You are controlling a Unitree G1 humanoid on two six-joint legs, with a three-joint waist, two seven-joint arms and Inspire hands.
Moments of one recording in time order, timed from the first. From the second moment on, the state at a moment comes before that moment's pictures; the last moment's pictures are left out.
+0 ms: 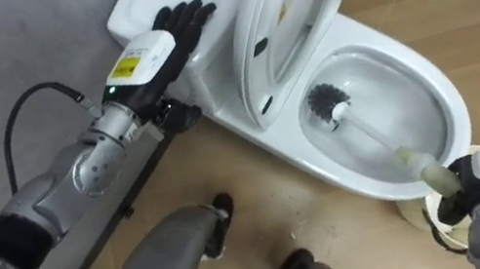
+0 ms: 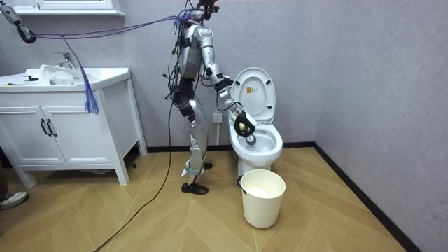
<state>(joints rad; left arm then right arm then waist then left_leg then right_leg) -0.01 0.37 -0.29 0.33 0.62 -0.31 0.29 -0.30 -0.55 0.27 1.20 -0.75 -0.05 -0.32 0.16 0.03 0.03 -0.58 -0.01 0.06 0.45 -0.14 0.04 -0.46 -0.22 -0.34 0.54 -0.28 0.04</state>
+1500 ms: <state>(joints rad) -0.05 0.47 -0.40 0.34 0.64 -0.19 0.61 -0.43 -0.59 0.40 1.08 -0.51 0.12 -0.37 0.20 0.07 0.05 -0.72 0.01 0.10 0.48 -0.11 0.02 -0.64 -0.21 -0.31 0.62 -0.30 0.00</state>
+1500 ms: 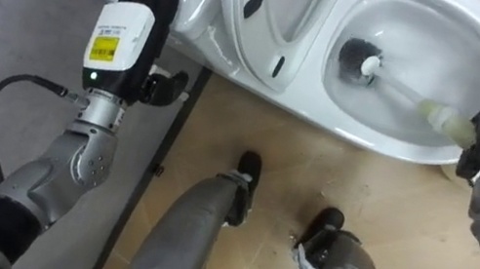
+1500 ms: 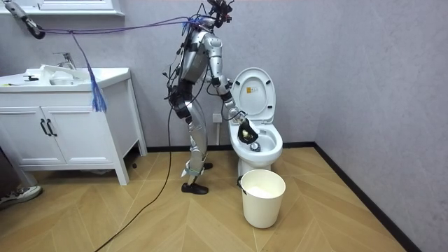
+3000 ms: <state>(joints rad) 0.07 0.49 -0.41 0.33 0.62 -0.12 0.71 -0.25 -0.51 0.49 0.54 -1.02 0.46 -0.09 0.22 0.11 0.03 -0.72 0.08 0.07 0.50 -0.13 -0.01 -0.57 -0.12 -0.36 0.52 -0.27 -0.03</state>
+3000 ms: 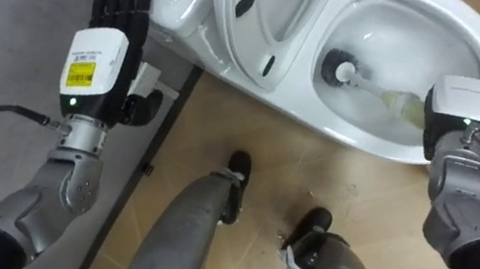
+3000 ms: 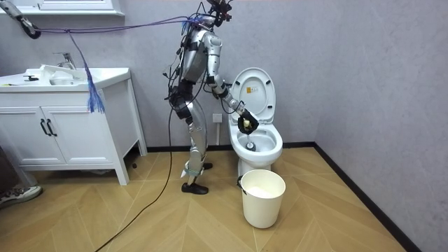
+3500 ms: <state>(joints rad) 0.08 0.48 -0.38 0.29 0.60 -0.05 0.70 -0.39 -0.55 0.29 0.89 -0.55 0.19 -0.35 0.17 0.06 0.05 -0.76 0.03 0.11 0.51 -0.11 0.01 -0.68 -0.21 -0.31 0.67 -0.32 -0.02</state>
